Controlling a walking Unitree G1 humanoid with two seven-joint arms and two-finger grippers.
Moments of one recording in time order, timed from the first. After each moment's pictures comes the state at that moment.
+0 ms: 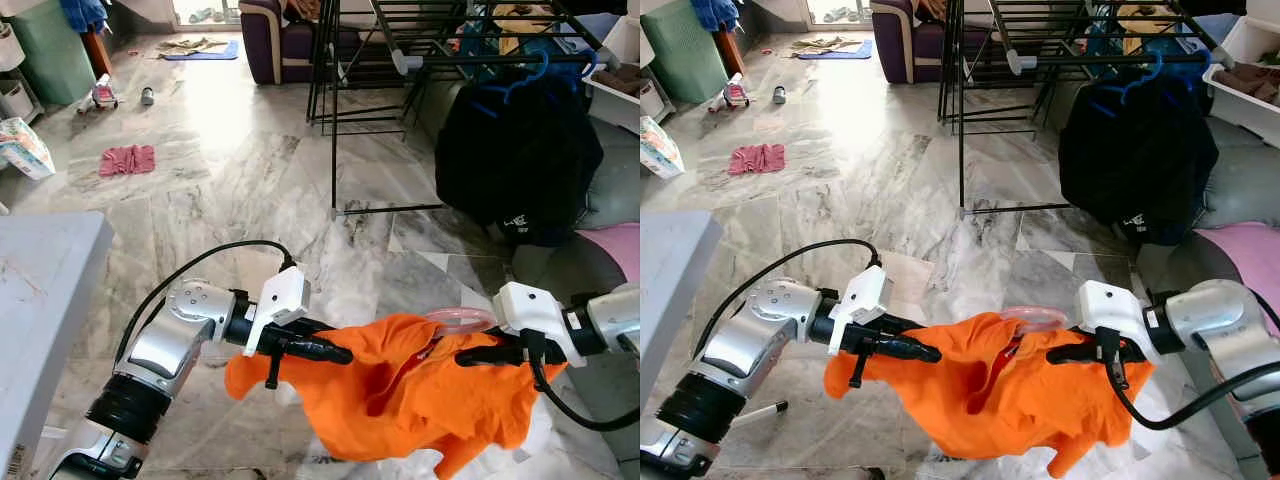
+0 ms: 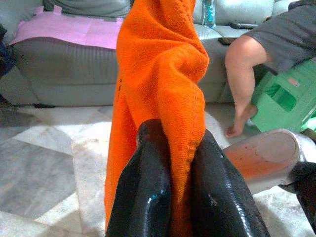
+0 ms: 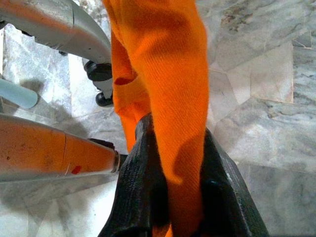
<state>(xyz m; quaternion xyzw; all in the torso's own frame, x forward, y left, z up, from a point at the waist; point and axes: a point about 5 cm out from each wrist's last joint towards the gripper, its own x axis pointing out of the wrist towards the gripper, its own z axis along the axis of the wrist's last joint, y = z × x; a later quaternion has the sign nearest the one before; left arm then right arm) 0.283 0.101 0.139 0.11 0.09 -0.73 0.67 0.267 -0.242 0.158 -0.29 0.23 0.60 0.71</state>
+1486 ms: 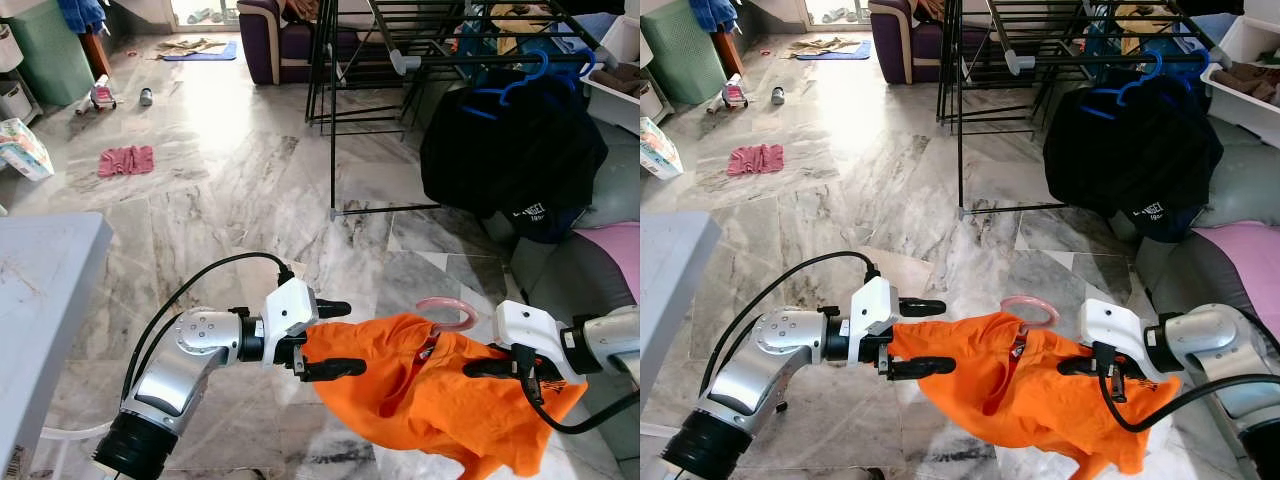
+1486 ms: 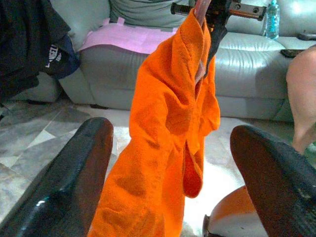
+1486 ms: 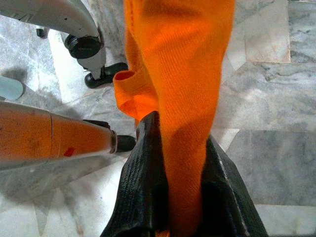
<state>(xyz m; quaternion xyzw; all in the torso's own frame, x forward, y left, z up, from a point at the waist) 0.272 0.092 0.122 0.11 0.06 -0.64 0.76 0.264 -0.255 0.129 -0.30 0.28 0.55 0.73</state>
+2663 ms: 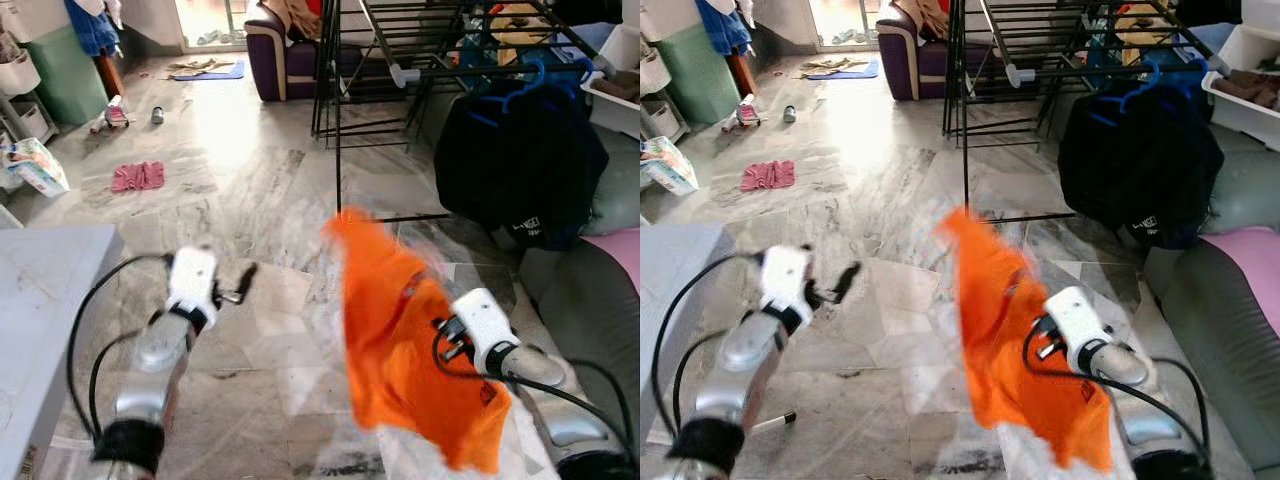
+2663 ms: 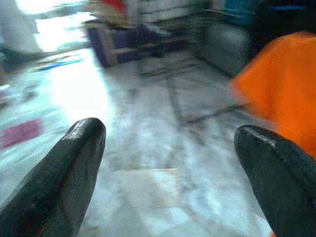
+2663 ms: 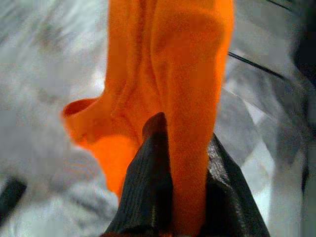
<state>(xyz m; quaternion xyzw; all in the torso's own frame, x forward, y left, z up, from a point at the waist) 0.310 0.187 0.085 0.07 0.01 -0.09 0.99 0.284 -0.212 0.061 -0.13 0.22 0.15 0.96</state>
